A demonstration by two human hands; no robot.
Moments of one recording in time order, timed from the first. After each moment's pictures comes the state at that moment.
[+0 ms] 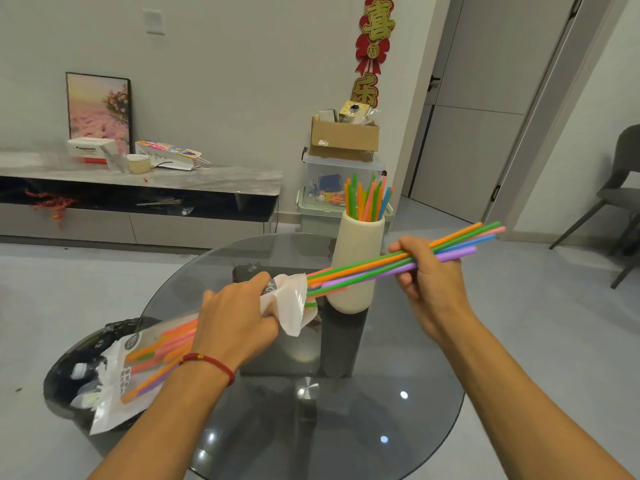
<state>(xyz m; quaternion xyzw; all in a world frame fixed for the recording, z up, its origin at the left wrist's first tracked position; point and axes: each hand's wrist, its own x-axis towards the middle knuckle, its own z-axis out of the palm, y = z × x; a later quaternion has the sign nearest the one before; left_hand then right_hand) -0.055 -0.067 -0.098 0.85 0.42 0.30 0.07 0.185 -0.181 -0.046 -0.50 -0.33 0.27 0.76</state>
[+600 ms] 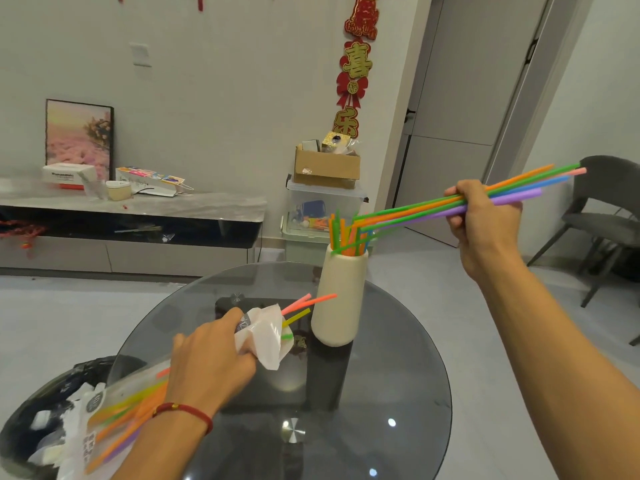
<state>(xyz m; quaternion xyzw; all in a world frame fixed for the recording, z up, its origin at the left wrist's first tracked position) -0.060 -0.060 -0.098 0.82 0.47 0.30 0.09 0.250 -0.175 0.073 -0.50 -0.30 0.05 0.81</state>
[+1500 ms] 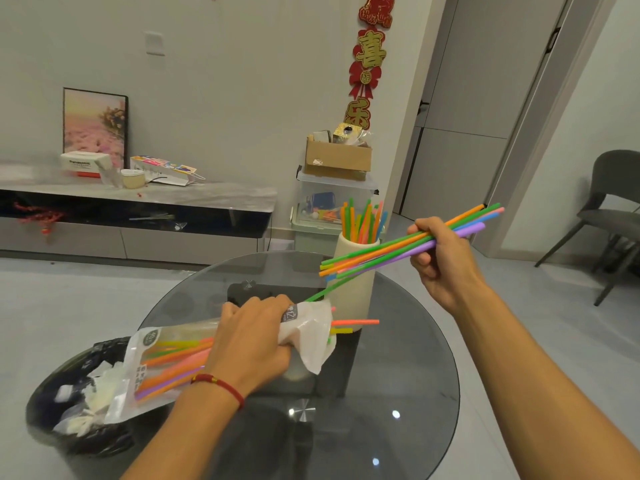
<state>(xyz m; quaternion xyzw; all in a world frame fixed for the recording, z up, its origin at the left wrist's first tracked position) -0.044 -0.079 -0.085 0.89 0.36 0.26 0.08 0.222 -0.165 0.012 -0.51 -0.31 0.29 0.74</state>
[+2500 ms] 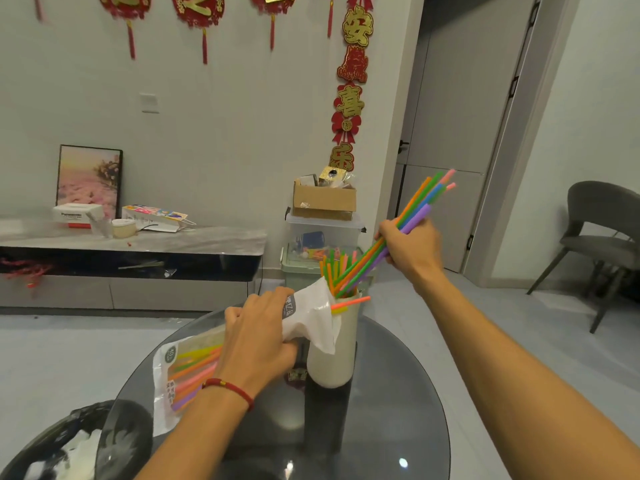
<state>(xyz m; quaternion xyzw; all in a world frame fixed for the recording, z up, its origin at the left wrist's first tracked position) 0.005 -0.056 -0.023 0.86 0.35 0.35 0.09 0.250 -0.112 0.080 -0.67 -0.39 -0.02 0.63</state>
